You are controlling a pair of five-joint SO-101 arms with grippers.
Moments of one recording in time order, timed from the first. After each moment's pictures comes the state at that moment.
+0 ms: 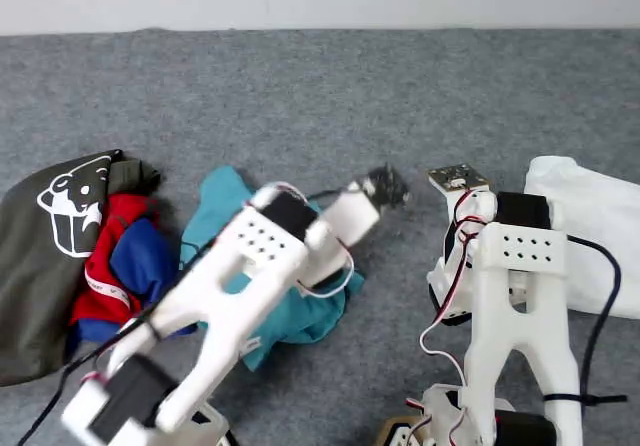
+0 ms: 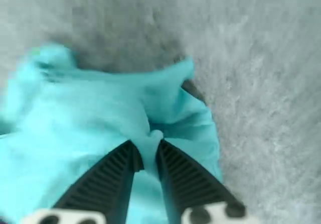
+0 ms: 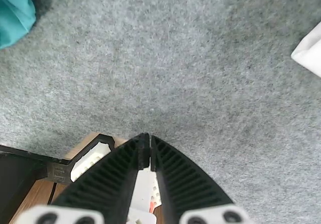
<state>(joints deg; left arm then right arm) 32.5 -9.2 18.1 81.3 -12.6 3.9 -24.5 30.9 100.0 20.4</state>
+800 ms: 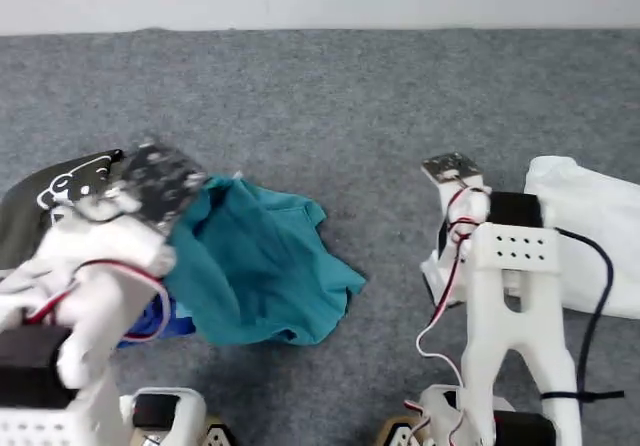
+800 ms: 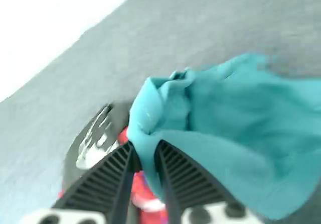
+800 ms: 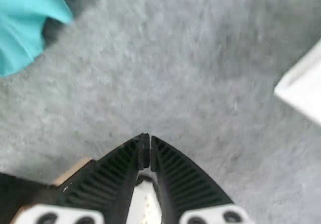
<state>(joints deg) -7.9 -53.2 11.7 99.4 -27.5 -0.3 -24.5 30.9 92.8 20.3</state>
